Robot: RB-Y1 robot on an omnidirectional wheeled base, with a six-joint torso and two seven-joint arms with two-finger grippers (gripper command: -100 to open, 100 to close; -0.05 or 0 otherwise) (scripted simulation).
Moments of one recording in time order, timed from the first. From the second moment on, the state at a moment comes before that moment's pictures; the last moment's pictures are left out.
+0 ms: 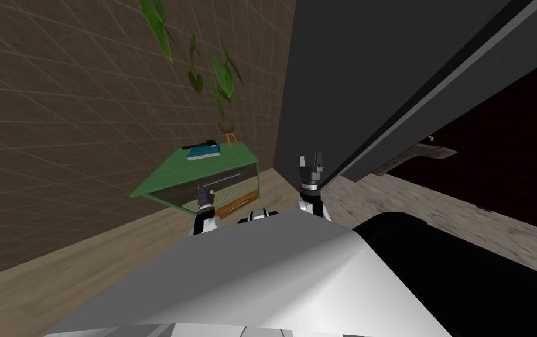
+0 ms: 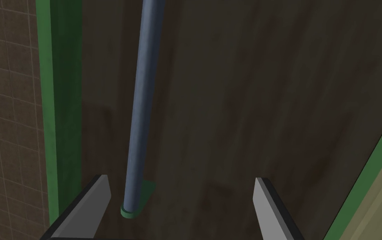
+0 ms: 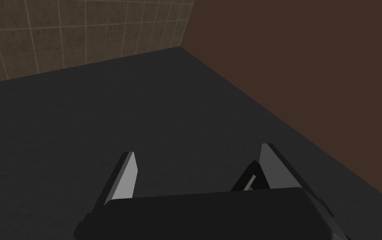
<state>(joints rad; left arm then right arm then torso) 0.09 0.13 0.15 -1.16 0.26 -0.68 0.09 0.52 -0.02 -0.05 -2.31 0.03 -0.64 -0.13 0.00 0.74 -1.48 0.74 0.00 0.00</state>
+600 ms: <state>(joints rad) -0.05 0.19 0.16 -0.98 0.29 -0.71 0.10 0.52 -0.02 -0.05 -2.31 0.03 -0.64 -0.13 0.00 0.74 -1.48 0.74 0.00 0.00</state>
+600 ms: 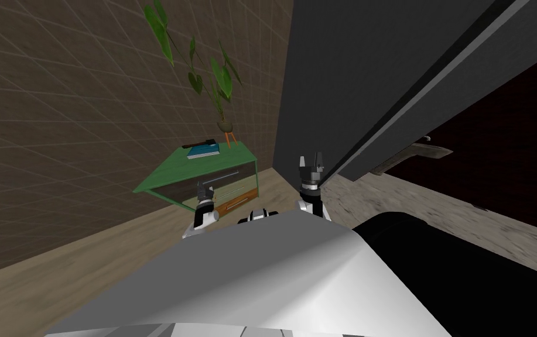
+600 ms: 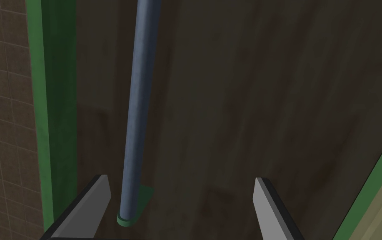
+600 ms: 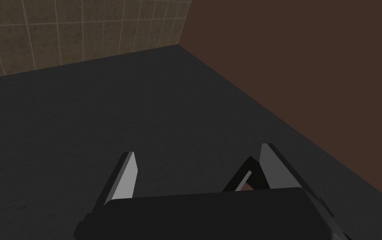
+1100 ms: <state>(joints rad) -0.16 0.25 0.16 -0.85 0.32 -0.73 0.11 0.52 -0.02 -0.05 -2.31 0.03 -0.64 -0.13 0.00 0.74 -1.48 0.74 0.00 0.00</state>
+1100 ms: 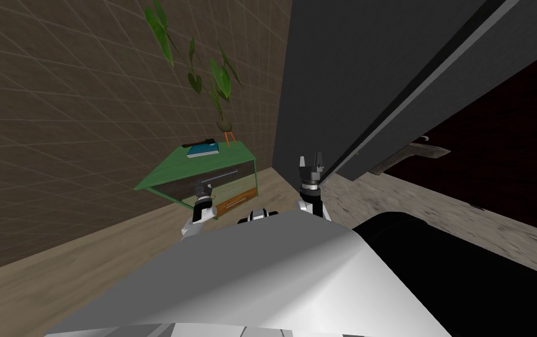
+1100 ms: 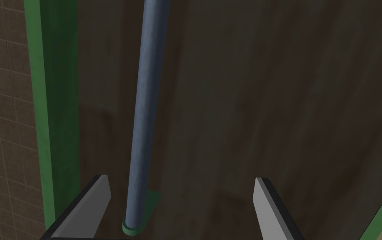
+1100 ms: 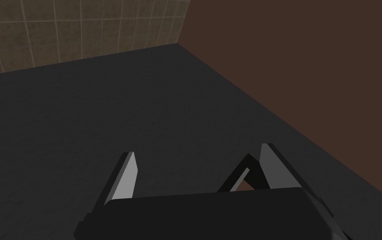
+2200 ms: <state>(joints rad) -0.27 0.29 0.17 -0.70 0.34 -0.75 0.12 0.52 -0.02 -0.05 -2.31 0.03 -0.64 -0.13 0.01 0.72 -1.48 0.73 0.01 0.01</state>
